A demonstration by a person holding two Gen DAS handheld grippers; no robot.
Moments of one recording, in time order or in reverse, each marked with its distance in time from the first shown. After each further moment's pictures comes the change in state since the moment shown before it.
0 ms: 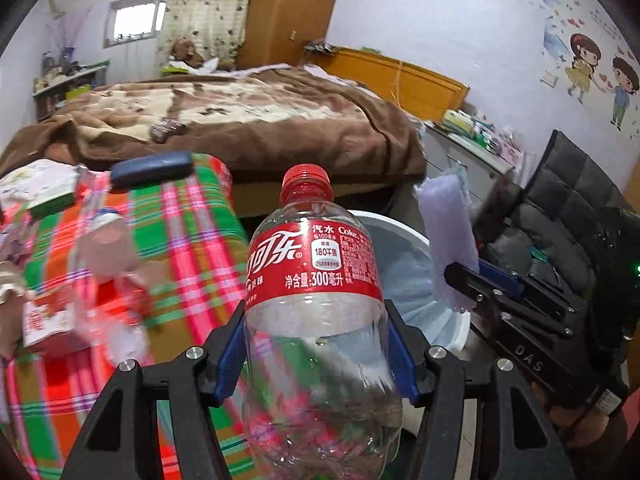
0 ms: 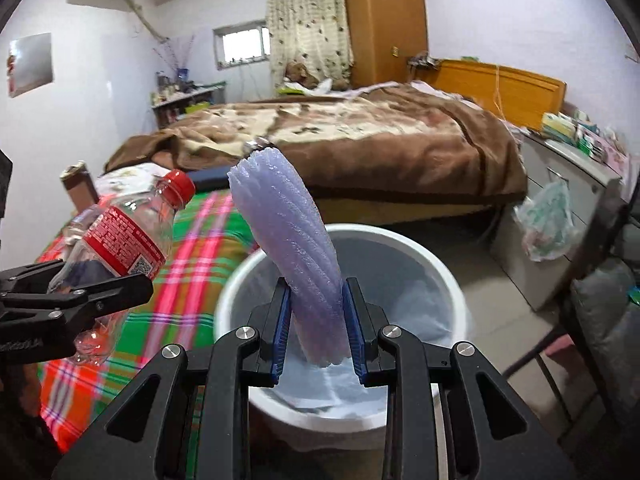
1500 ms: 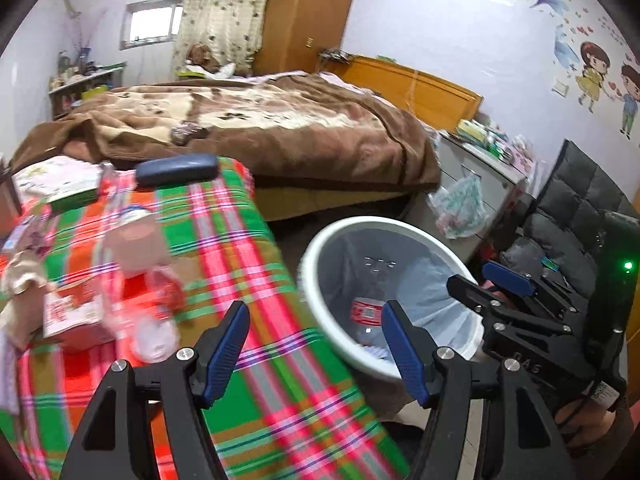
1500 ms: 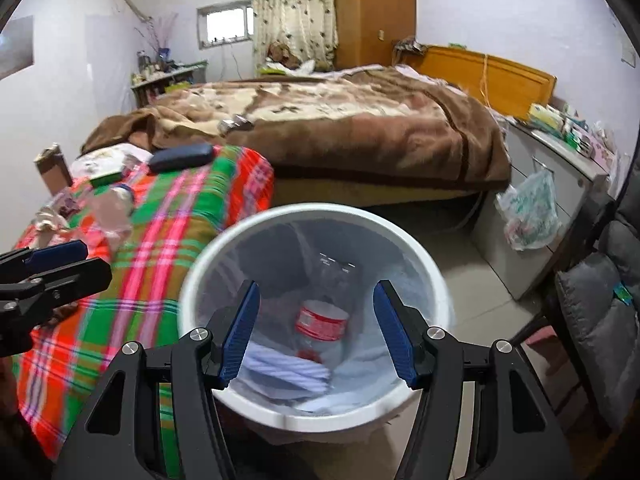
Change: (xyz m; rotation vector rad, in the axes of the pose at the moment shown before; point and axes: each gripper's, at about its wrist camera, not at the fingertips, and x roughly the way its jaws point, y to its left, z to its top) left arm -0.032 0.027 -0.013 -0.043 -0.049 0.068; right arm -0.011 0.012 0.005 -0.026 0.028 -0.026
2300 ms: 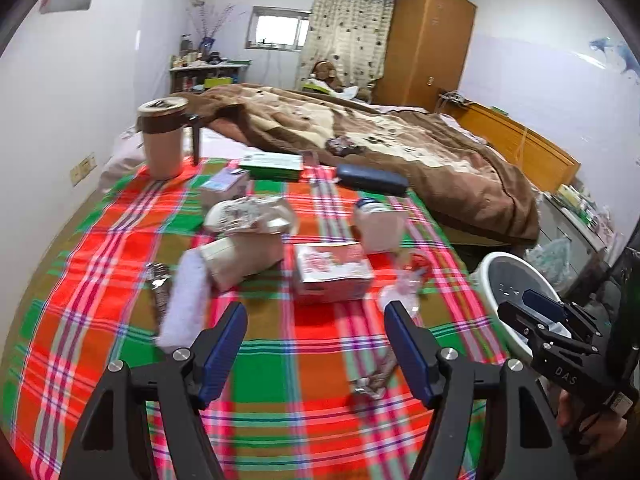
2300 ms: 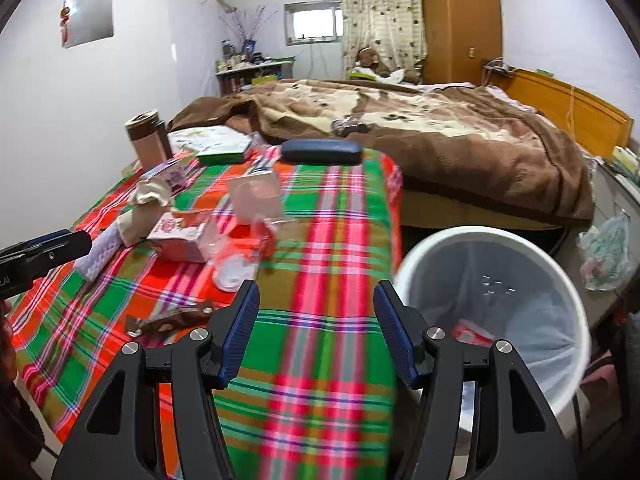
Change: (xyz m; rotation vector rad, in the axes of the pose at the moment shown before) left arm -0.107 0.167 -0.056 -0.241 -0.101 0.313; right arm 0.014 0.131 -0.009 -0.158 0.006 0.237
